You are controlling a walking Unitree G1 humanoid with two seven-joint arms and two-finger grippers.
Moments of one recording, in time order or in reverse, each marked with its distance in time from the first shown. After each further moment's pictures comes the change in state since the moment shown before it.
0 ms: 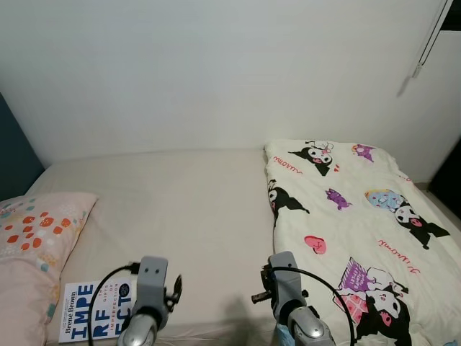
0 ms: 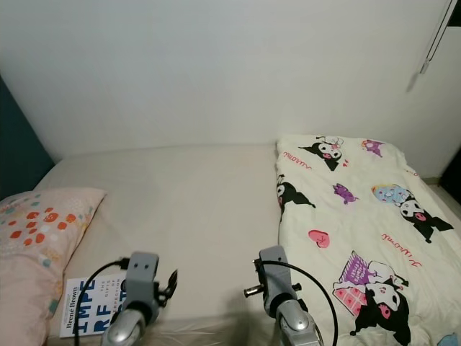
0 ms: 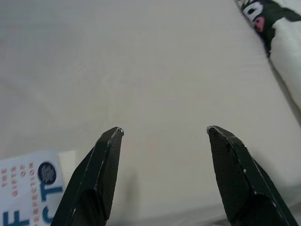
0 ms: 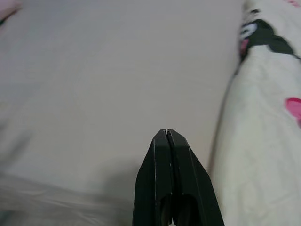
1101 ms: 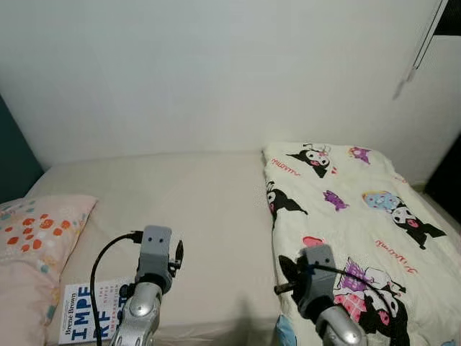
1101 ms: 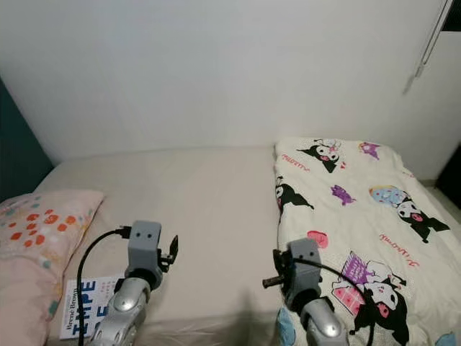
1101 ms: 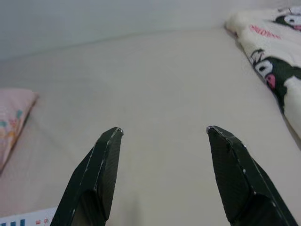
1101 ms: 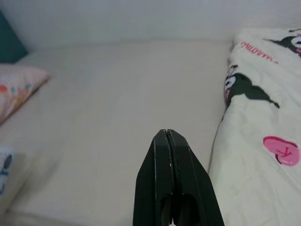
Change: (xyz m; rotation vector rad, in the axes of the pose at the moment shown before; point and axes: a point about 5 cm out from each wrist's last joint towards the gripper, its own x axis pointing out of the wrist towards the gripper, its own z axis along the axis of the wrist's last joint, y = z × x) left arm 0.017 -0.003 0.055 0.041 -0.158 0.078; right arm -0.047 -0.029 0.050 0.120 -0.203 0.022
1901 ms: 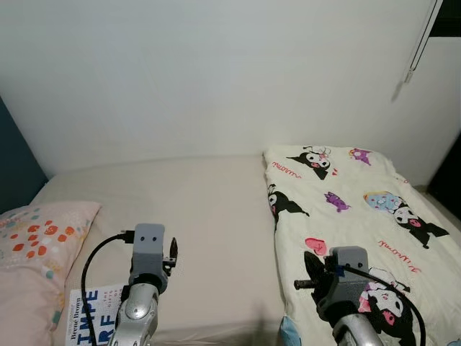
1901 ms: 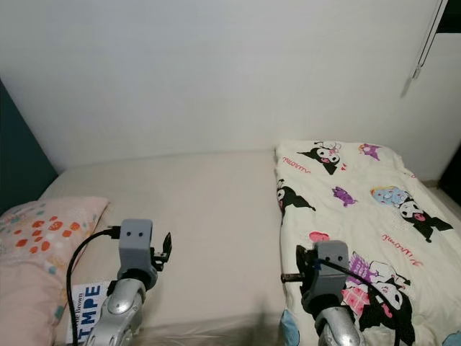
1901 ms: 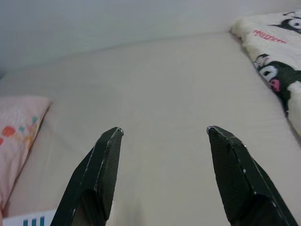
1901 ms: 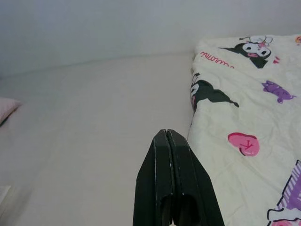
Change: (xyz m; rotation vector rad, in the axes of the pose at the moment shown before) left arm -0.010 -0.001 0.012 0.005 -0.002 -0.009; right arm -0.020 -0.010 0.012 -0.003 -0.031 -0.168
